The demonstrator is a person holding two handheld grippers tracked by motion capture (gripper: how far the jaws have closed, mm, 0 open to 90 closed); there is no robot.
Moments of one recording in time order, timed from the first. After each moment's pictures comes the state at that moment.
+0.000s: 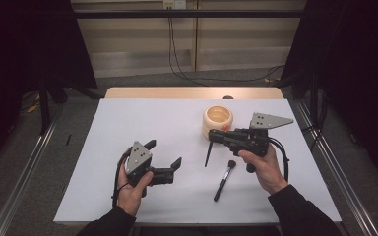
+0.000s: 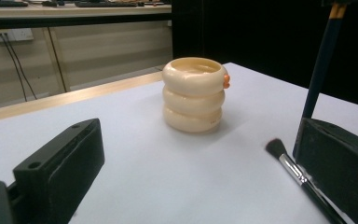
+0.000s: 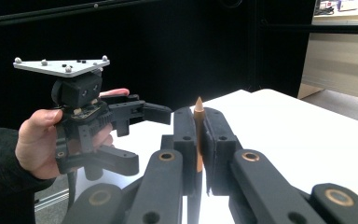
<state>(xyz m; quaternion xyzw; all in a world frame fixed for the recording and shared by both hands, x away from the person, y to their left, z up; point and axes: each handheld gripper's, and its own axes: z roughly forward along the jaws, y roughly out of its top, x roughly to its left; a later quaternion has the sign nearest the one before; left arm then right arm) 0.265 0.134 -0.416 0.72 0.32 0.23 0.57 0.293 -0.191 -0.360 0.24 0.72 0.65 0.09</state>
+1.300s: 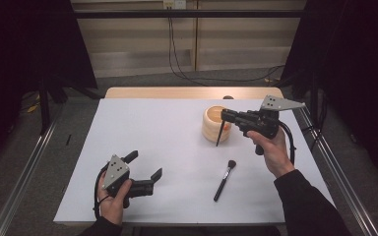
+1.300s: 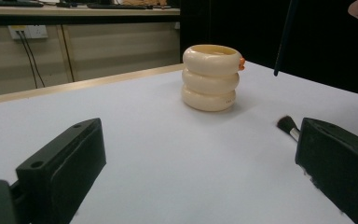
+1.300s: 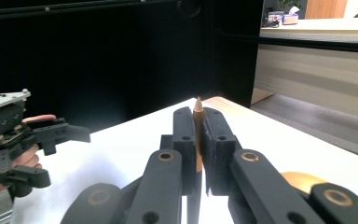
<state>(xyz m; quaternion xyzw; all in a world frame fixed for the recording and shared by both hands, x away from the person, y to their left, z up) 0.249 0.179 -0.439 0.71 0.33 0.23 0.58 0.328 -0.220 -0.344 0.28 0.71 0.63 0.15</state>
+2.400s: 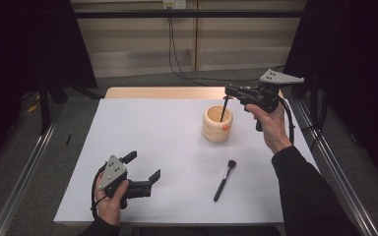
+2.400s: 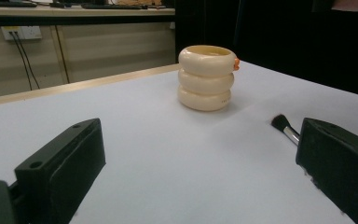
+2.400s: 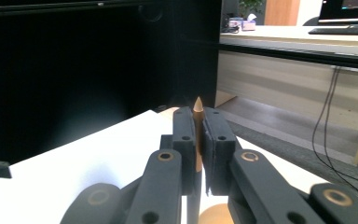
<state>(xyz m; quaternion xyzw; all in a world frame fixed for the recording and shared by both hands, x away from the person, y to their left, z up) 0.247 0.184 -0.435 0.71 0.32 0.23 0.58 0.385 -0.231 -0.320 0.32 0.70 0.61 0.21</state>
